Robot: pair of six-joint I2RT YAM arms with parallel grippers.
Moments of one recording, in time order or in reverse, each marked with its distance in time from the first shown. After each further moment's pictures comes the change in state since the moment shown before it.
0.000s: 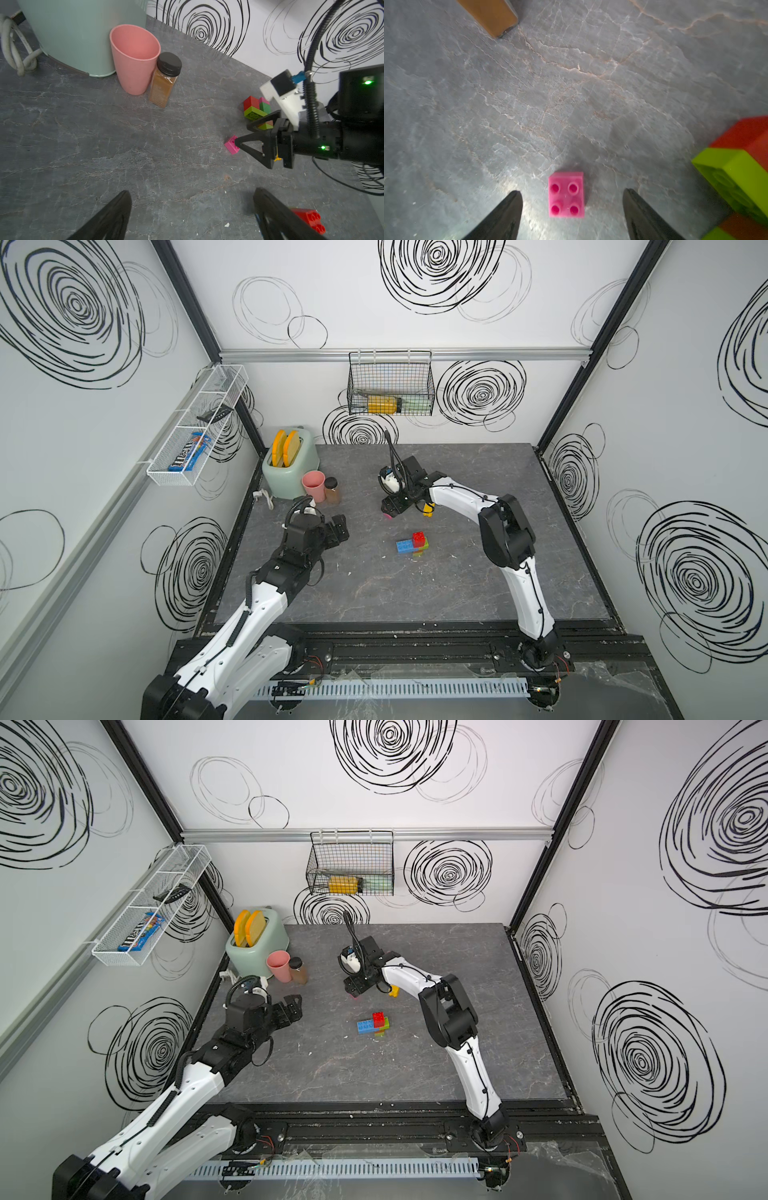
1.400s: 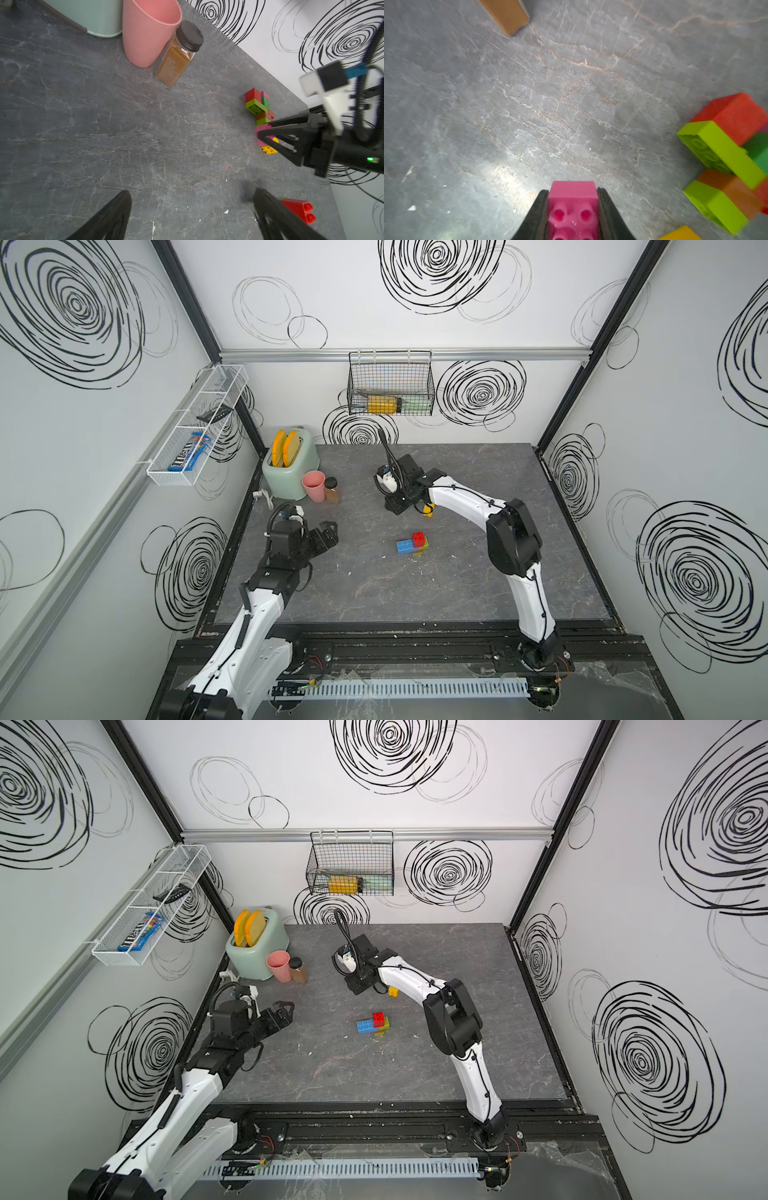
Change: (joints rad) left arm 0.239 -0.013 -0.126 0.058 0.340 -0.024; right arm 0.043 -0.175 -0.076 -0.060 0.085 0.092
